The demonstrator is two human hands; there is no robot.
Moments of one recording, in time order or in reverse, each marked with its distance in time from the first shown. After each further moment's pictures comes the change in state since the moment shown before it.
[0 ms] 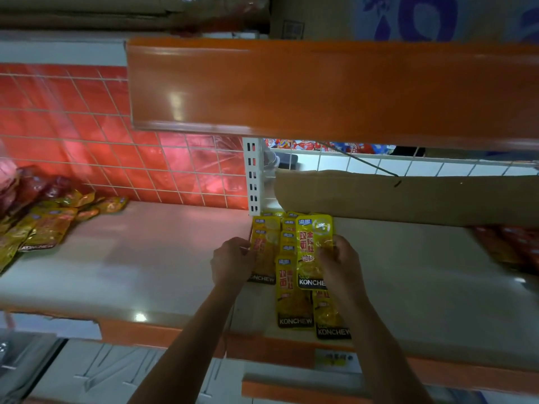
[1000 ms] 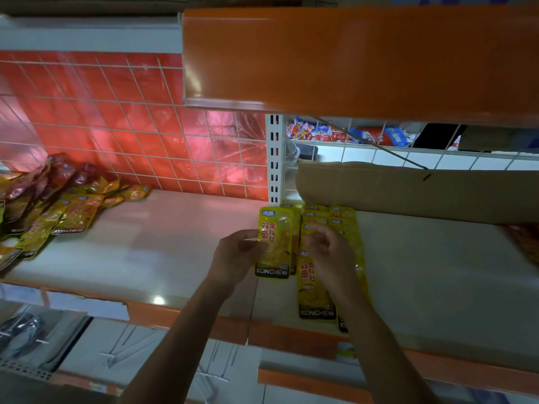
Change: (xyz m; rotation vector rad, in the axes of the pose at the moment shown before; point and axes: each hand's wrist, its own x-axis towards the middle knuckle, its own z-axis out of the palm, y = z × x) left_hand -0.017 -0.027 -0.041 -0.756 -0.273 0.051; right_hand -0.006 -0.012 0.043 -0.090 -0.072 -0.088
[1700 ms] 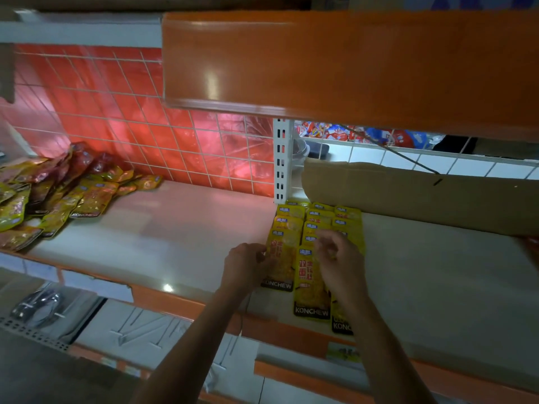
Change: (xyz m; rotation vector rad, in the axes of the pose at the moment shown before) left_hand -0.010 -0.009 0.021 0.843 0.054 0.021; right_hand -0.001 0.010 -0.019 -0.097 -0.044 -0.056
